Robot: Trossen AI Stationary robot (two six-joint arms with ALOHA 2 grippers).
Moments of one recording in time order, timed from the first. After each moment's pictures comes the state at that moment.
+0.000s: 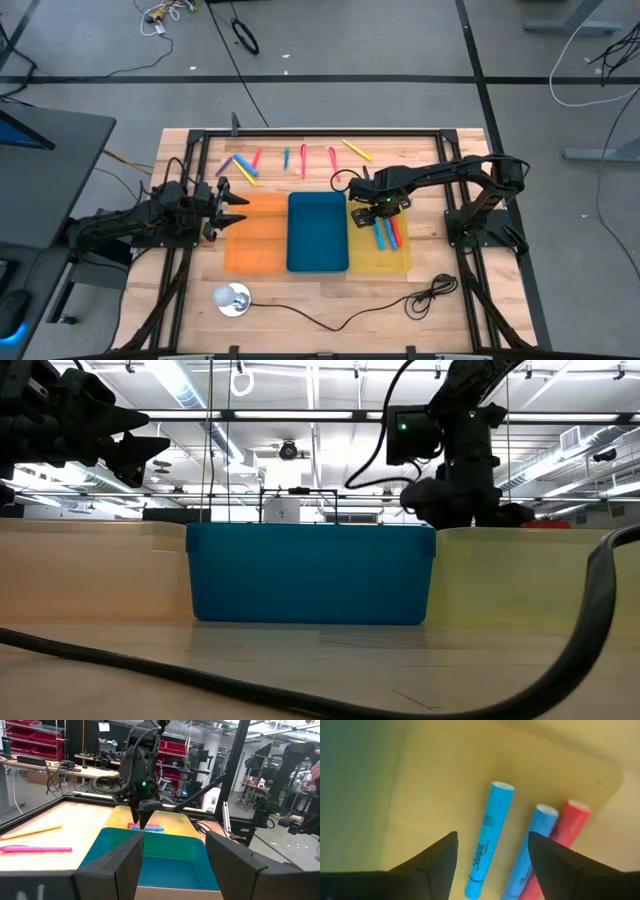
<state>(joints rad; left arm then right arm) 0.24 0.02 0.01 0.10 0.29 -0.20 -0.13 1.68 1.06 -0.90 -0.12 0.96</state>
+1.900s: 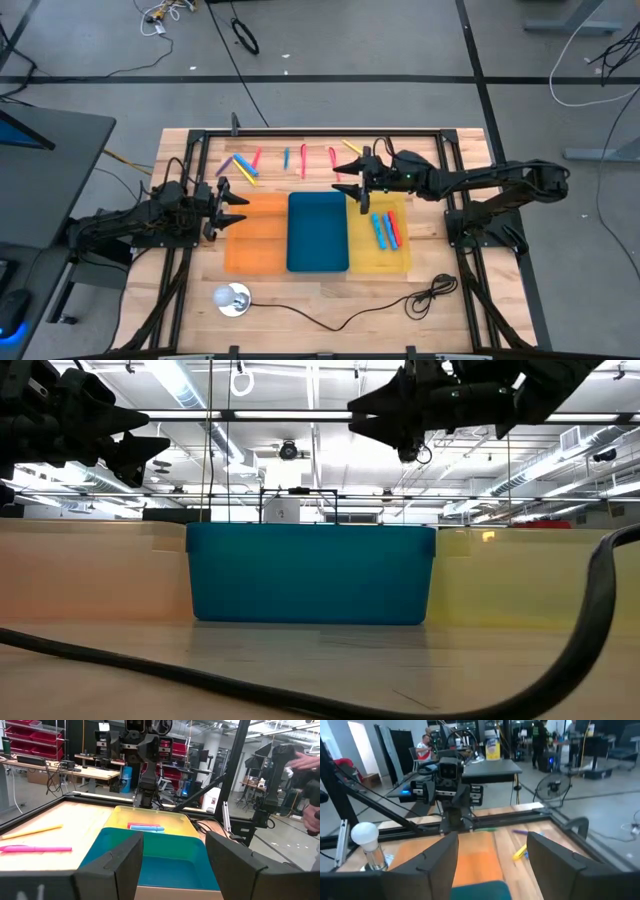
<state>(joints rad) 0.24 0.02 0.01 0.10 0.29 -0.20 -0.19 1.34 0.67 0.63 -0.12 0.06</state>
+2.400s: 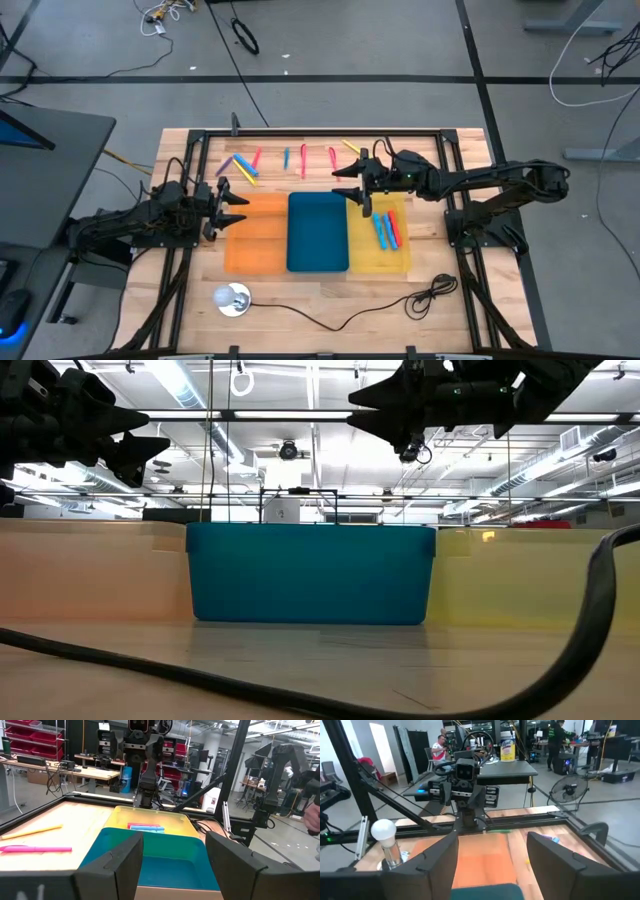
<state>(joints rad) 0.24 0.02 0.01 0.10 0.29 -0.20 -0.19 1.34 0.68 0.63 -0.20 0.05</state>
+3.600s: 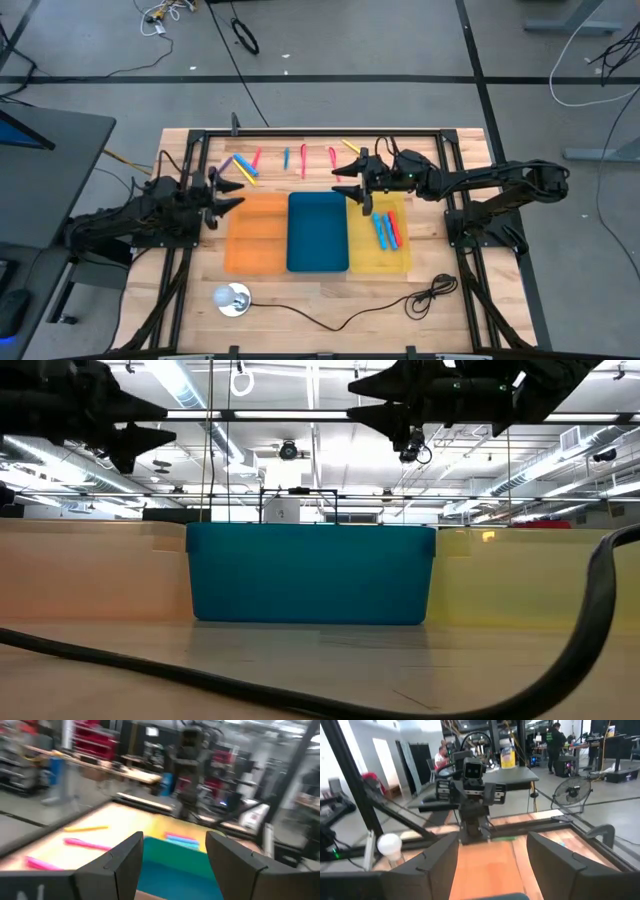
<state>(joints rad) 0.24 0.07 0.16 -0.03 0.03 -0.25 -0.19 1.34 0.68 0.69 -0.20 0.15</state>
